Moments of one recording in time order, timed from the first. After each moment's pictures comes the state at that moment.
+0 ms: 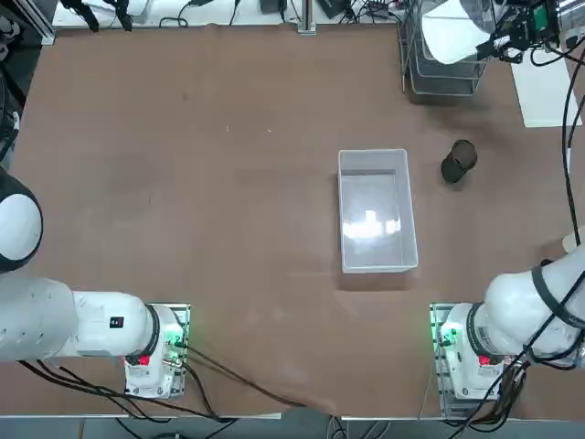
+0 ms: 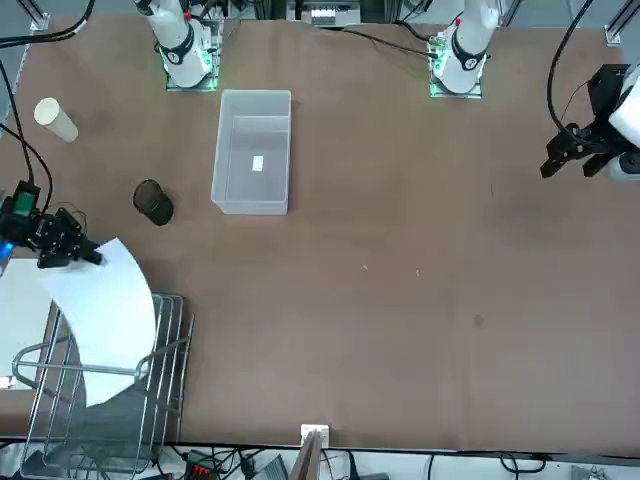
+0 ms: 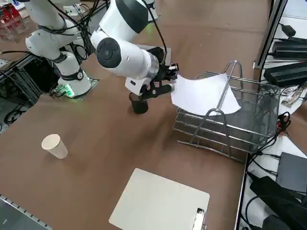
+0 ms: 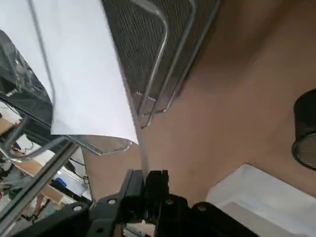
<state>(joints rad) -0.34 0.37 -0.03 -1.70 0.82 1.84 0.50</state>
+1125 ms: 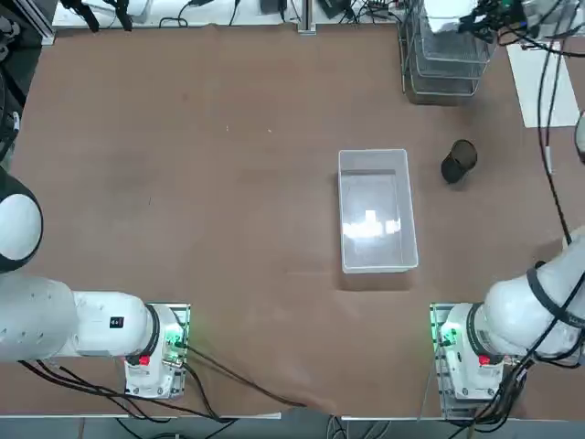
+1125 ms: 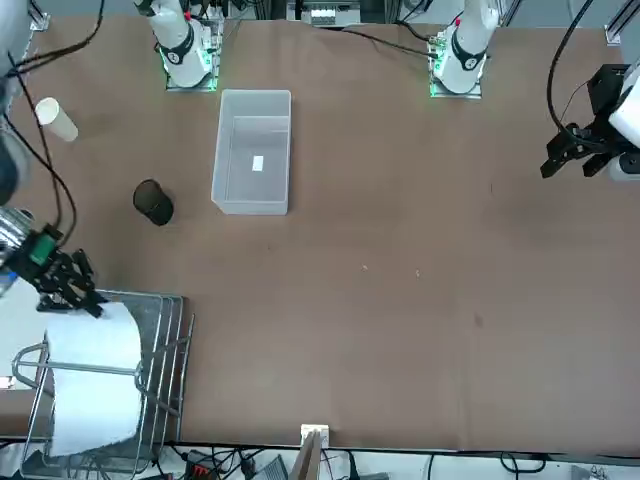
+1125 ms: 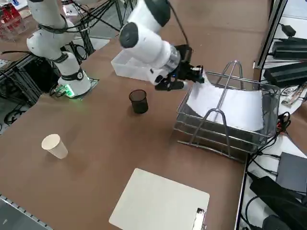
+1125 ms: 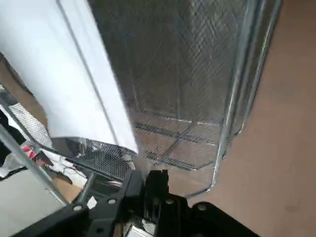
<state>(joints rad) -0.16 0.41 -0.01 -1.72 0.92 2.31 0.84</state>
